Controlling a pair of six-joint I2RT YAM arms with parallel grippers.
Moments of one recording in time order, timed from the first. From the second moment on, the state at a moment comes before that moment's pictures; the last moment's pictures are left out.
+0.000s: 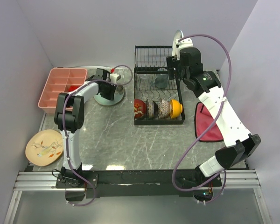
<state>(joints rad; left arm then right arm) -0.22 2.16 1.63 -0.46 0.24 0.21 0.43 1.51 1.77 -0.71 0.42 -0.04</state>
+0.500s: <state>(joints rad) -0.27 1.95 1.34 -0.48 0.27 0.23 0.43 1.50 1.76 -0.72 0.34 -0.03</state>
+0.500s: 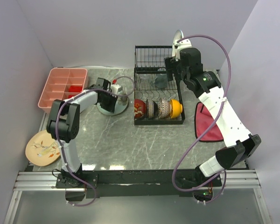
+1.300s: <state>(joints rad) -0.18 1.73 1.19 -0.82 0.25 0.23 0.43 1.49 1.71 -0.74 0.31 -0.04</state>
